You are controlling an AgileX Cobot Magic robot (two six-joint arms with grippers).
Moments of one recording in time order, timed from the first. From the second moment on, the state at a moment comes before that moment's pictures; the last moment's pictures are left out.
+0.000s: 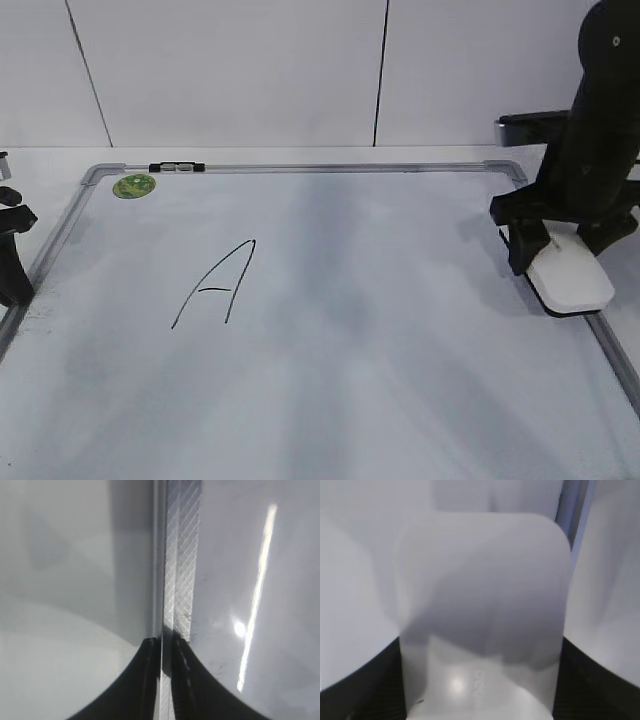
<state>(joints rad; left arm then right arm) 0.15 2.05 -1.36 -0.41 1.13 0.32 0.18 1.90 -1.43 -0.06 1.12 0.03</state>
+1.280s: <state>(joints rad) 0.15 2.05 -1.36 -0.41 1.13 0.32 0.14 1.94 -1.37 -0.05 0.98 0.13</state>
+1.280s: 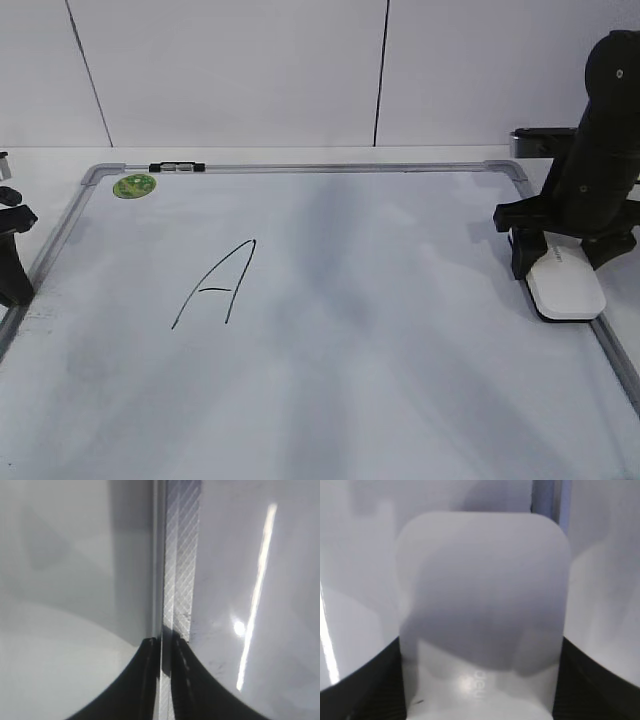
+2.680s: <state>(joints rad) 0.15 2.05 -1.36 -0.42 1.13 0.32 0.14 1.97 -1.37 -0.07 0.93 0.13</state>
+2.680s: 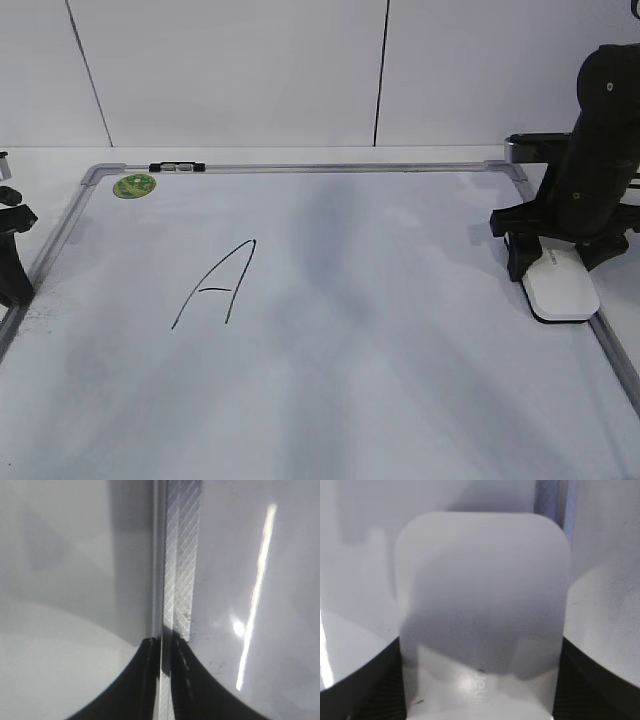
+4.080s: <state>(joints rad) 0.15 2.05 -1.45 -0.43 1.16 0.31 0.14 1.97 -1.78 -0.12 1.22 0.12</state>
